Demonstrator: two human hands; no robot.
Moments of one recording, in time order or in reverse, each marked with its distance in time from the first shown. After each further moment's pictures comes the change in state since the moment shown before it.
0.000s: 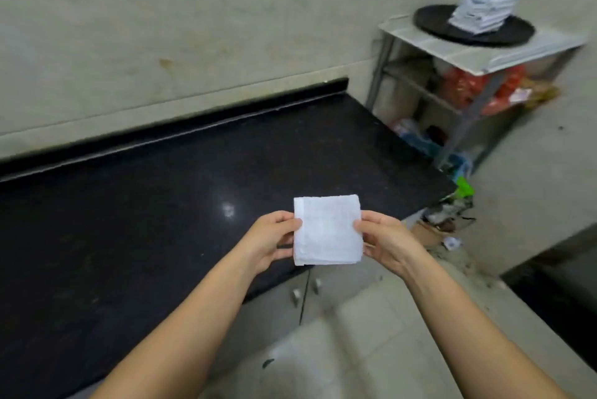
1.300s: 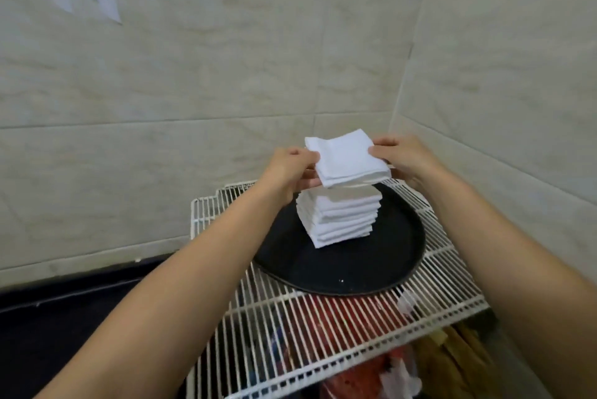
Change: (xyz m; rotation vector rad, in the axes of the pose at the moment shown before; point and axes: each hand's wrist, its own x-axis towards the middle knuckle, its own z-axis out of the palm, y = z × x) left_hand 0.476 0.487 0.495 -0.105 0.191 0.528; right_hand 0.451 -0.586 -0.458 -0.403 0.035 -0.572
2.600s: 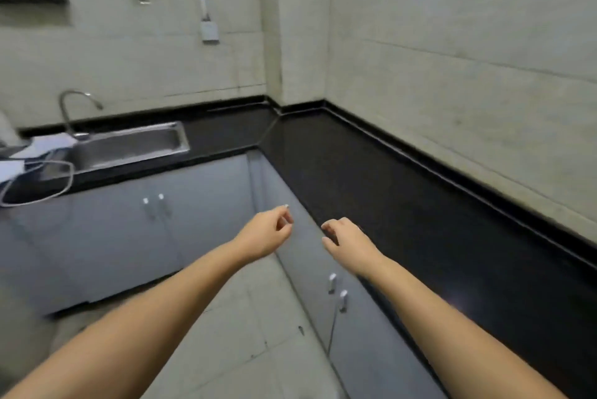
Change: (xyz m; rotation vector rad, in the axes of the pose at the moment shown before) left_hand -0.712 -0.147 -0.354 0.956 1.263 -0.400; right_hand -0.599 0.027 0.476 -0.585 -1.412 -1.106
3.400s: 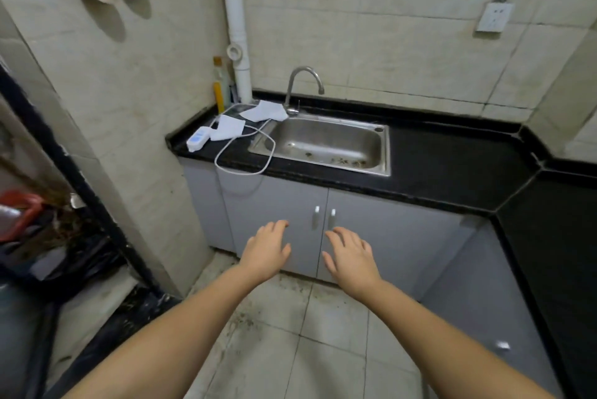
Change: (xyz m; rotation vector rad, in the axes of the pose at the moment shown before) left_hand 0.058 -0.401 -0.172 0.202 0.327 -0.745; right_hand 0.360 -0.310 0.214 -0.199 -0.229 -0.717
